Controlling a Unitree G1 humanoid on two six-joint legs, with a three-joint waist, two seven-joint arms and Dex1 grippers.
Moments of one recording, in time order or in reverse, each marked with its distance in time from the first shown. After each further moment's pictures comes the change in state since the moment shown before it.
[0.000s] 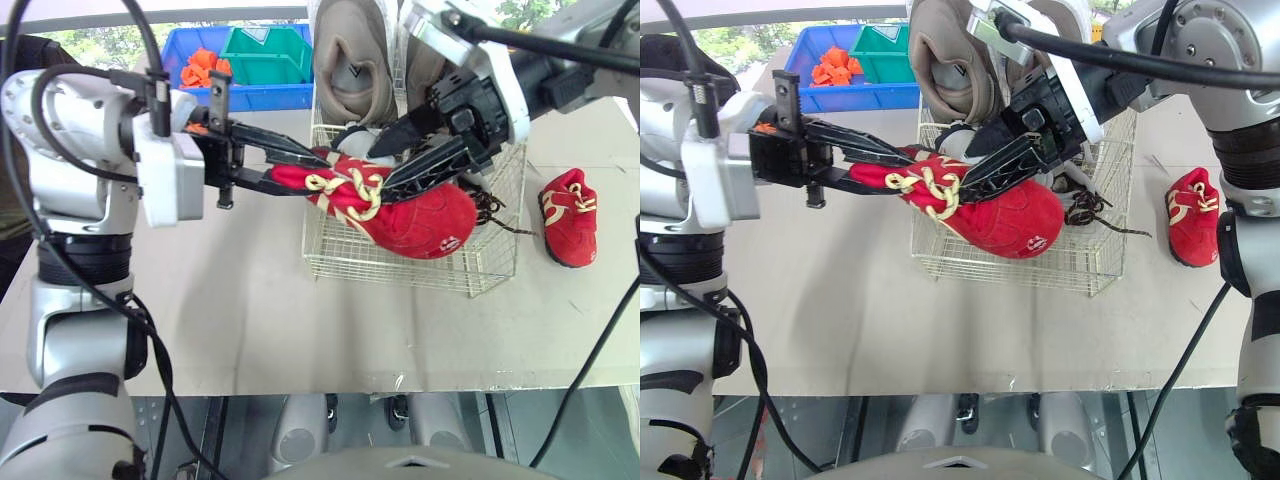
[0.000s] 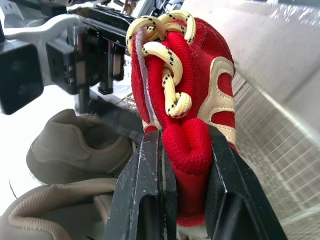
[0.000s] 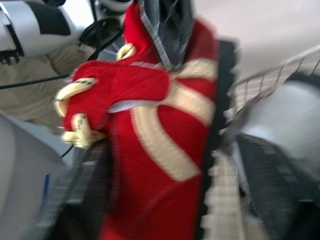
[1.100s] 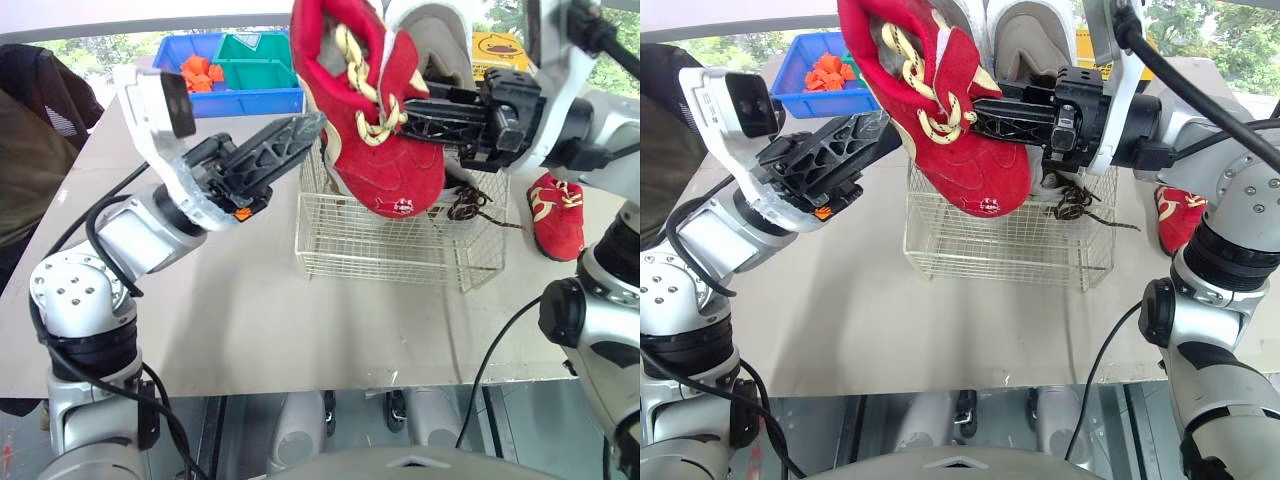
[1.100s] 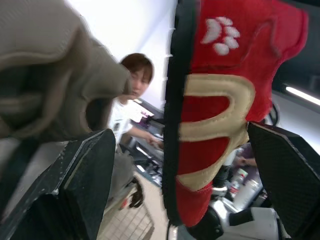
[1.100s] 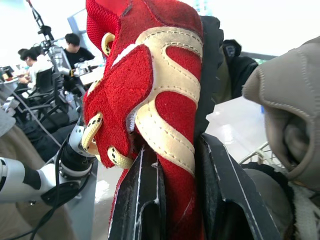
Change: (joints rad) left arm 0.426 -0.092 0.255 -0.468 -1.252 1.321 1.232; right arm 0.491 0.340 -0.778 -0.383 0.301 -0.025 -0.682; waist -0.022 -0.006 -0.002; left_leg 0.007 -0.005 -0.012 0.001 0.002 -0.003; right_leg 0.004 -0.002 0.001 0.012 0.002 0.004
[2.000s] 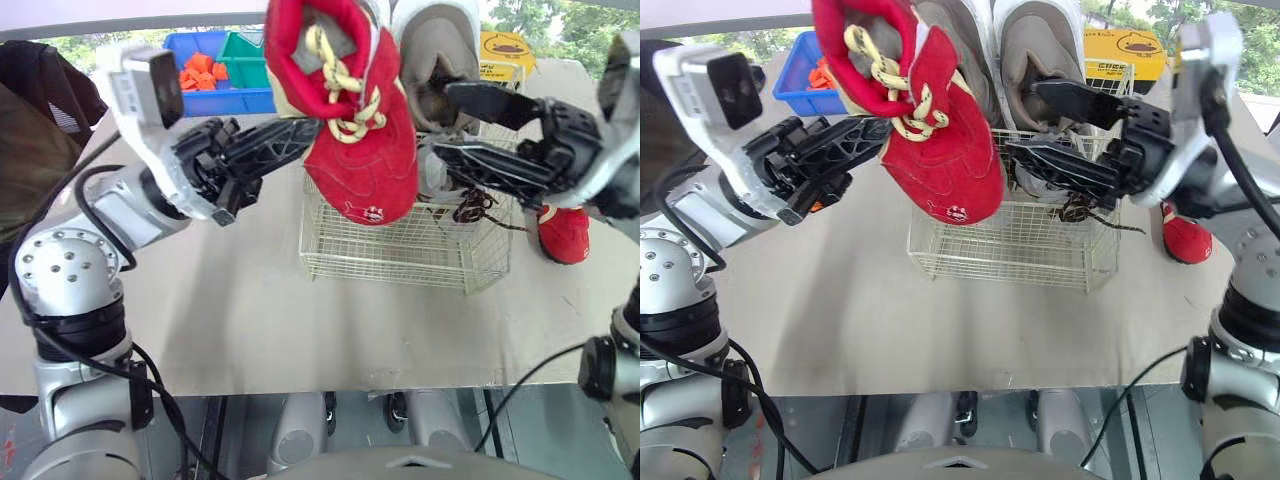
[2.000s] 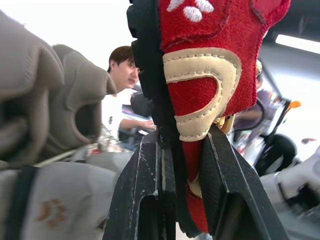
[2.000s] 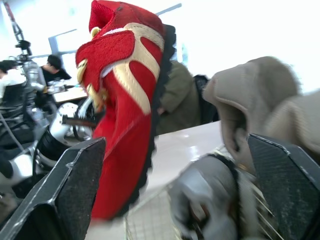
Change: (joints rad) left arm -0.052 0.077 0.022 0.032 0.382 -0.026 -0.410; right arm 0.488 -0.201 -0.083 -0.227 0.000 -0.475 0.177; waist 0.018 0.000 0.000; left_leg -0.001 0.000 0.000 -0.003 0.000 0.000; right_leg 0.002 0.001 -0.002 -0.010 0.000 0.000
